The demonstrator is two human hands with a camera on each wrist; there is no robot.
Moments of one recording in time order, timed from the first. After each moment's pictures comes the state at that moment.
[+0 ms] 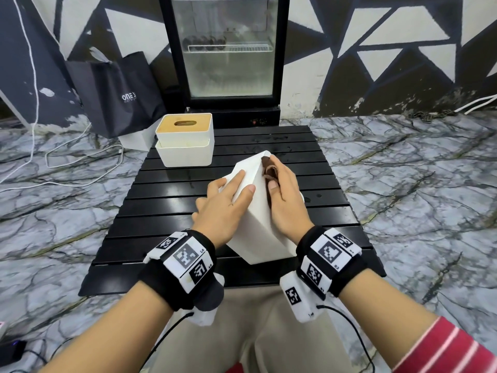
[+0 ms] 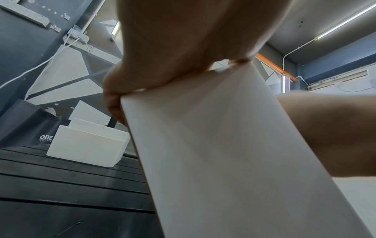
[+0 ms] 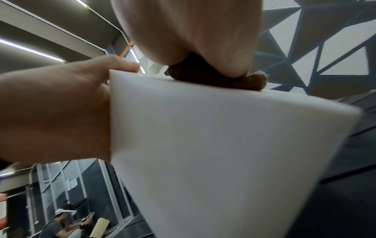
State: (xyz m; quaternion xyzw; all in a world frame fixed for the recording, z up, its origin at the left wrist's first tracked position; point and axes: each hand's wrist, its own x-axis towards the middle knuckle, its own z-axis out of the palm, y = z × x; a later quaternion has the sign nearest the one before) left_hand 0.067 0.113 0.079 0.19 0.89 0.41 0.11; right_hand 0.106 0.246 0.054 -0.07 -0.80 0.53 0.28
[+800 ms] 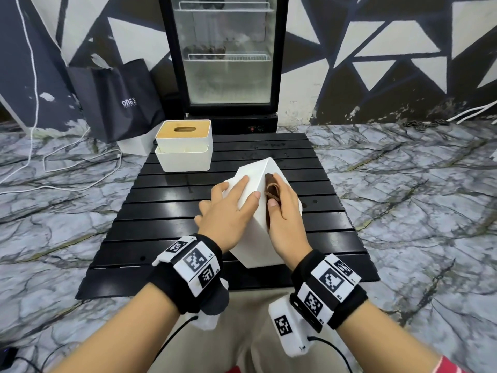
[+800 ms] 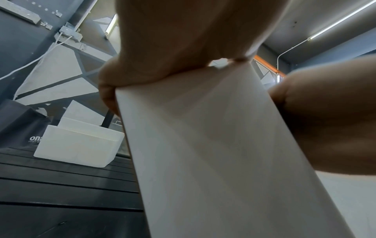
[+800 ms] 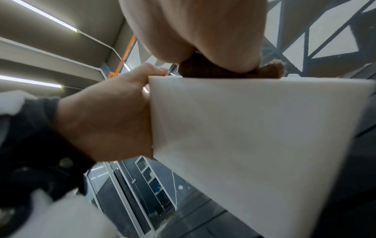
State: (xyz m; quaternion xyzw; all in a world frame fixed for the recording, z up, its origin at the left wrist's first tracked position) left_hand 0.082 0.120 0.087 0.19 0.91 0.36 0.09; right_hand 0.132 0.227 0.057 -0.11 -0.77 0.56 0.28
